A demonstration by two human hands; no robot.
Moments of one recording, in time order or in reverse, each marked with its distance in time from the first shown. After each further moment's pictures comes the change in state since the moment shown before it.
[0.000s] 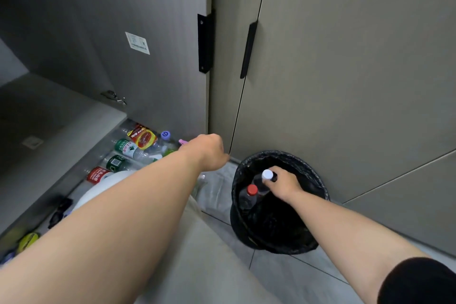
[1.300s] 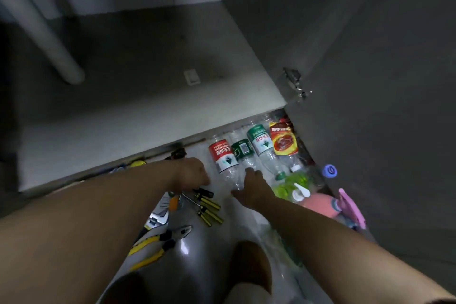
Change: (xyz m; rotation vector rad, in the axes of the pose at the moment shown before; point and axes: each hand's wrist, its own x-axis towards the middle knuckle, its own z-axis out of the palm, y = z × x) left_hand 0.002 -0.428 0.045 -0.629 -0.136 -0.559; right_hand 0.049 -0.347 0.320 -0.536 -0.545 -0.567
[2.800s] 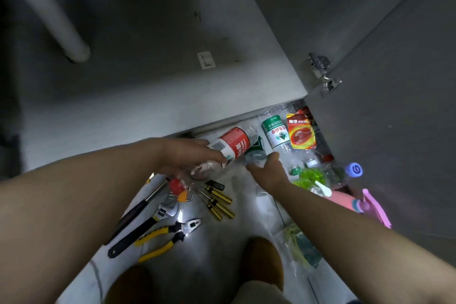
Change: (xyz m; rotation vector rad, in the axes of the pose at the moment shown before) left_hand 0.015 -0.040 -0.026 -0.614 -0.251 0.067; right_hand 0.034 -0.006 0.002 0.454 0.150 0.192
